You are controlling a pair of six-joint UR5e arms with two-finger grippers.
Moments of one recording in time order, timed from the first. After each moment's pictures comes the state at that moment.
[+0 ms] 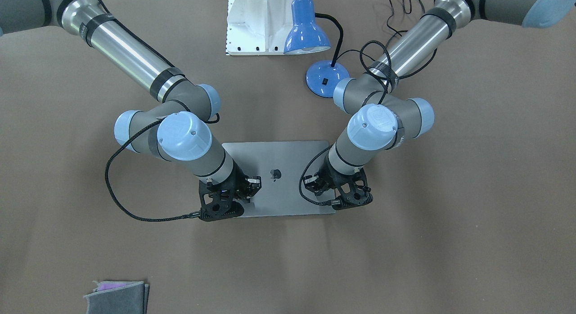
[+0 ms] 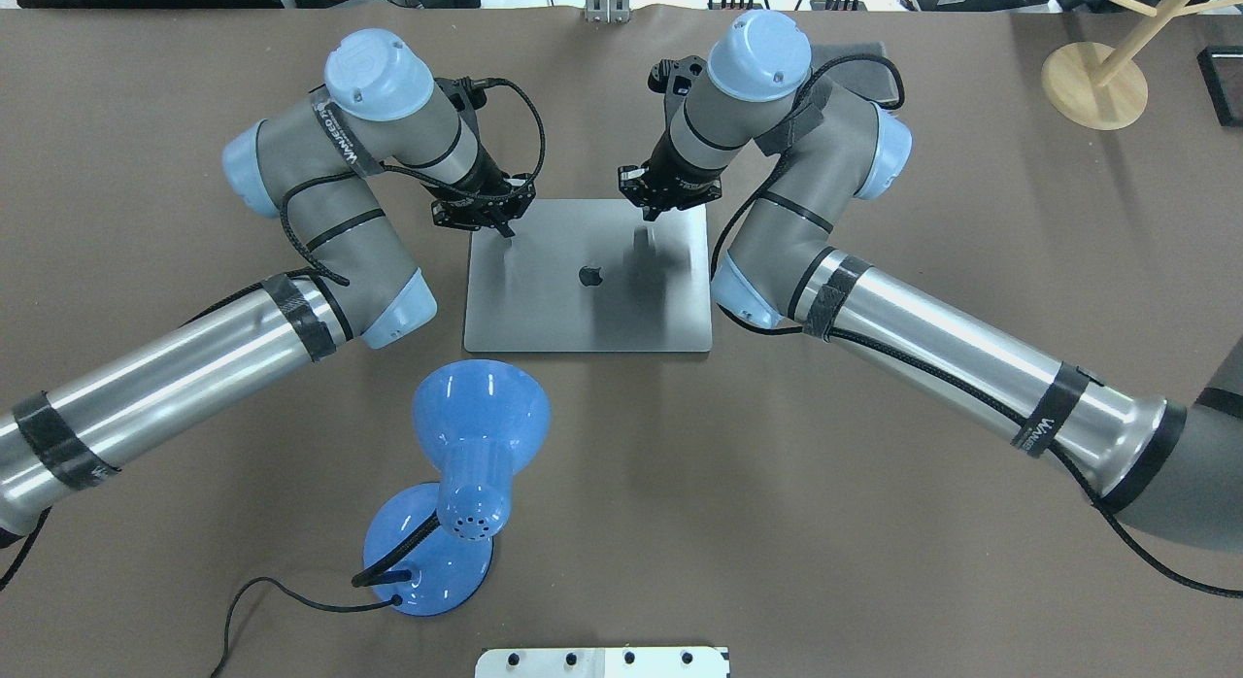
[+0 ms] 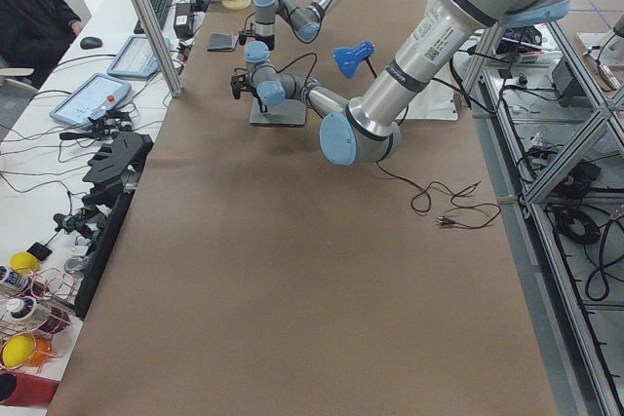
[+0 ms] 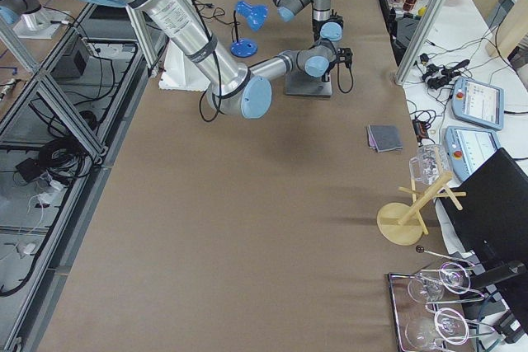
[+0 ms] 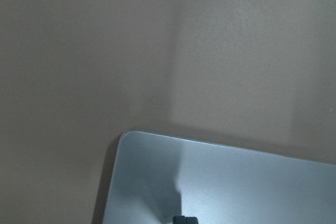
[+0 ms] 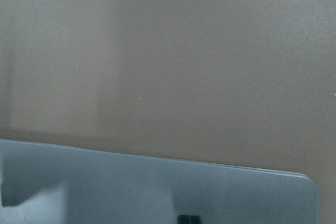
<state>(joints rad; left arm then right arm) -0.75 -2.39 -1.13 -2.10 -2.10 -1.32 0.74 -0.67 1.04 -0.99 2.11 1.10</state>
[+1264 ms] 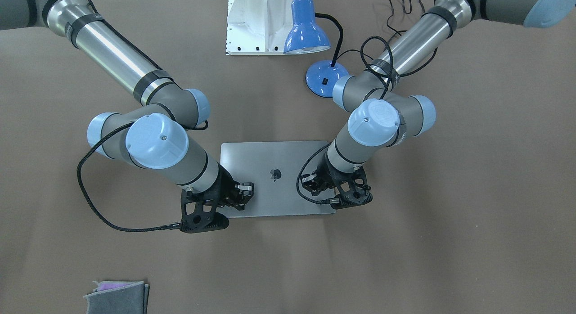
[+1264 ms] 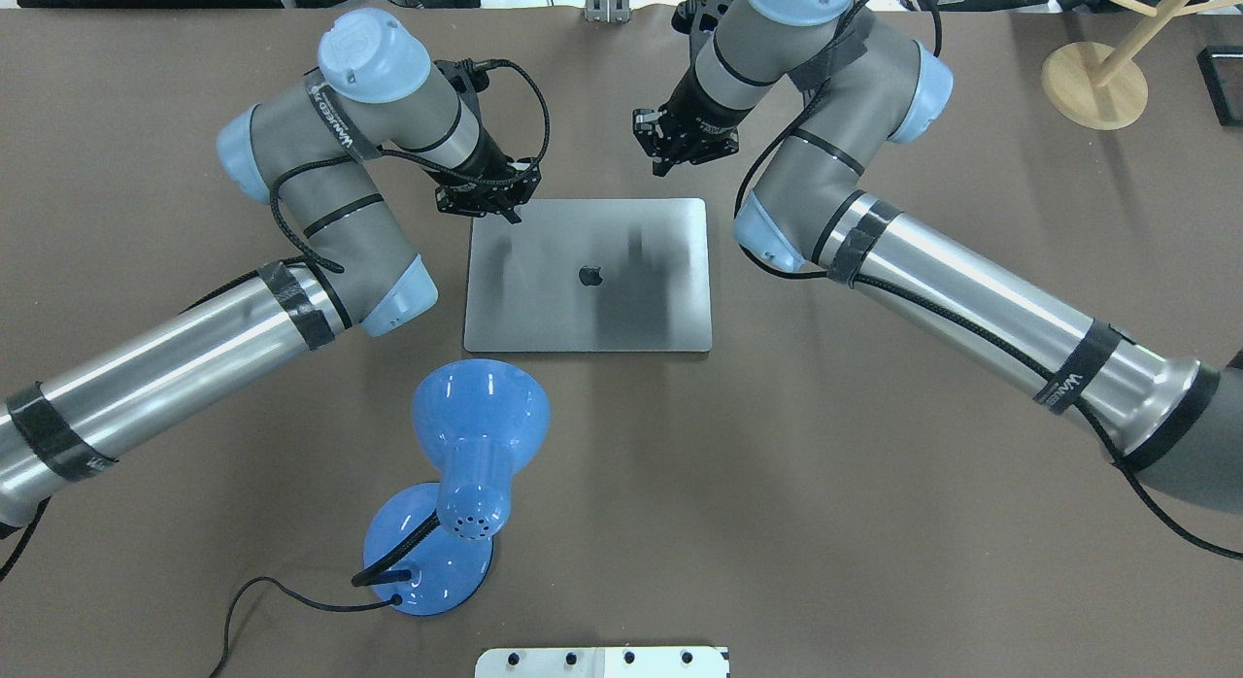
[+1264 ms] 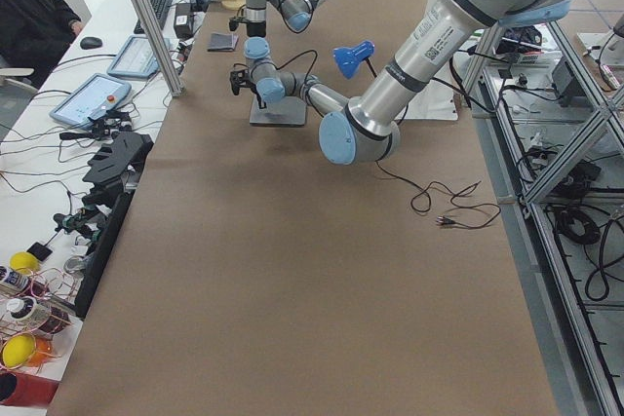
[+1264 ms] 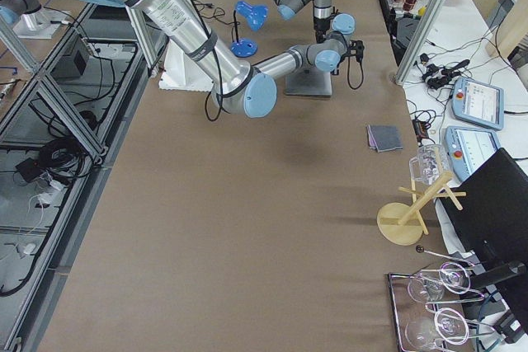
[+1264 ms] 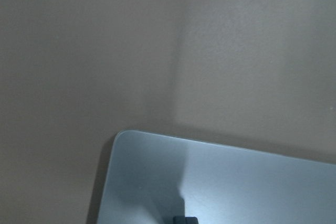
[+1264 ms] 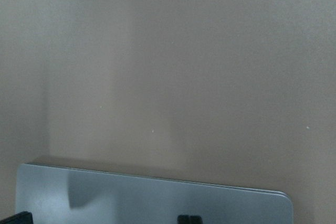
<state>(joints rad) -0.77 -2.40 -1.18 -2.10 -2.13 -1.33 0.84 -0.66 1.06 -1.00 2.23 1.15</state>
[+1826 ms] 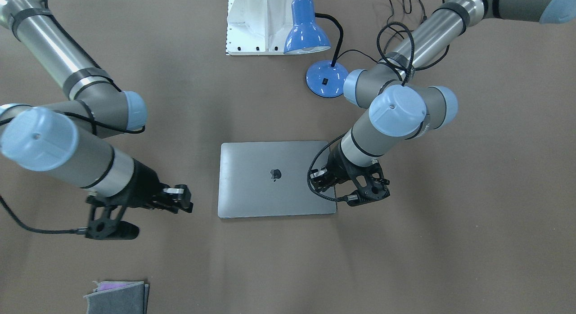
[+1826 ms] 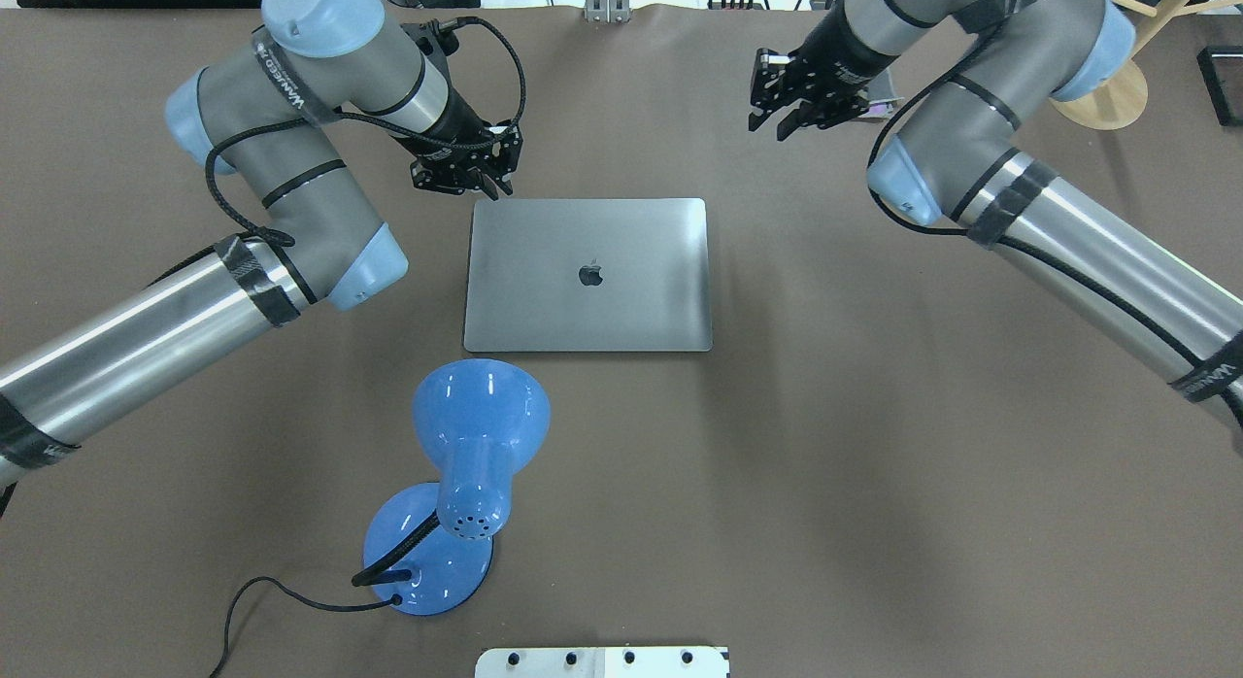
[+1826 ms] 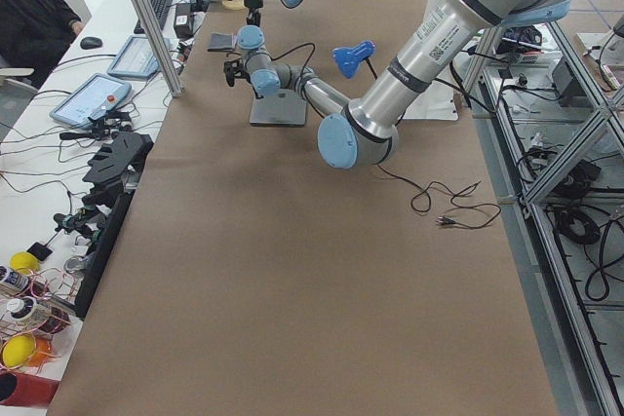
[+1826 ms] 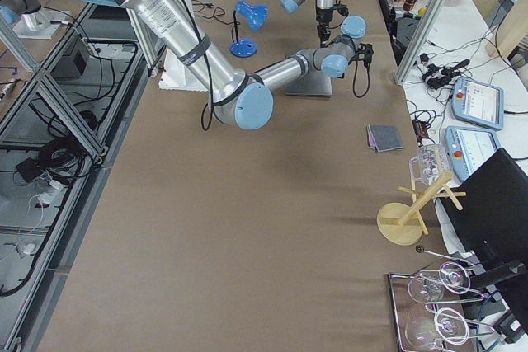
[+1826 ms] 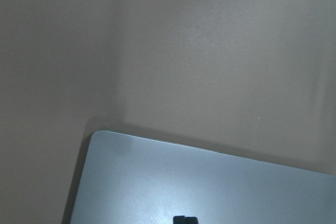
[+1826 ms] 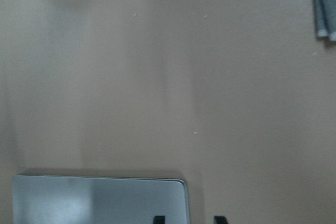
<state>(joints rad) -0.84 -2.33 -1.28 -2.08 -2.18 -1.40 1.00 -0.88 1.27 -1.04 2.36 1.12</state>
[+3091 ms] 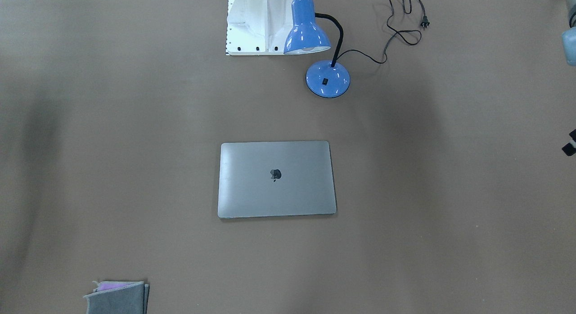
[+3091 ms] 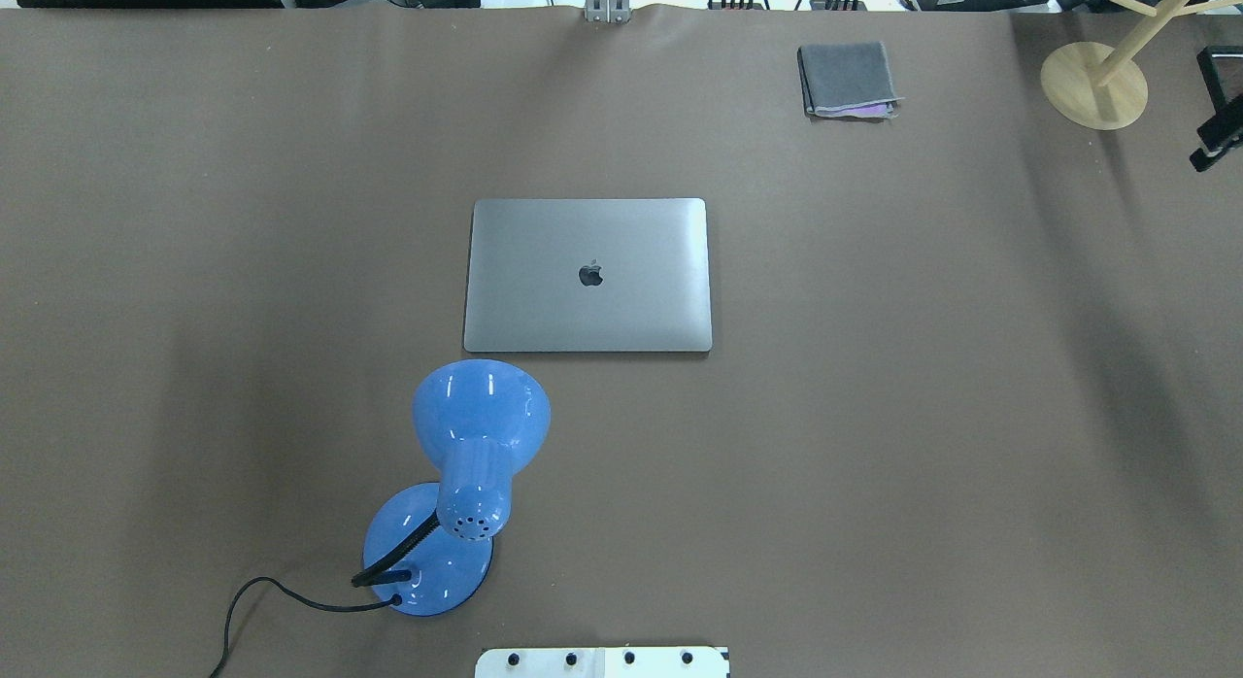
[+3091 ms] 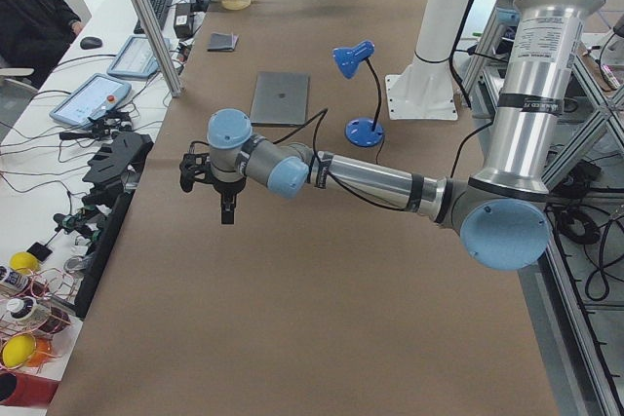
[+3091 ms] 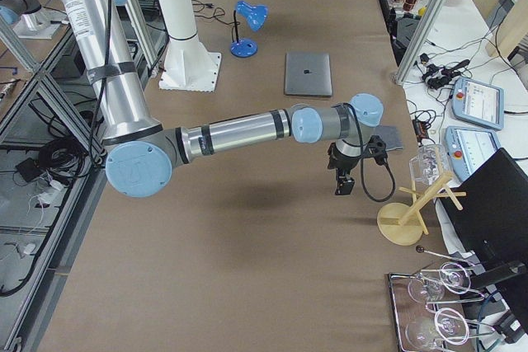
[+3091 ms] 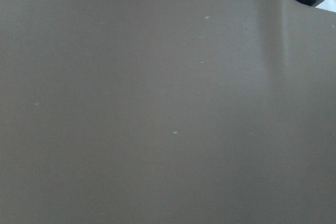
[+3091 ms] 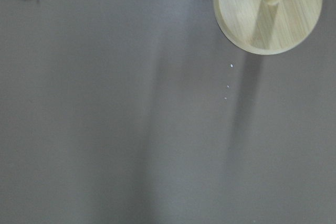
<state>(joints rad) -1.44 -1.69 -1.62 -1.82 -2.33 -0.51 1.39 -1.32 1.53 -1.69 2.29 0.03</state>
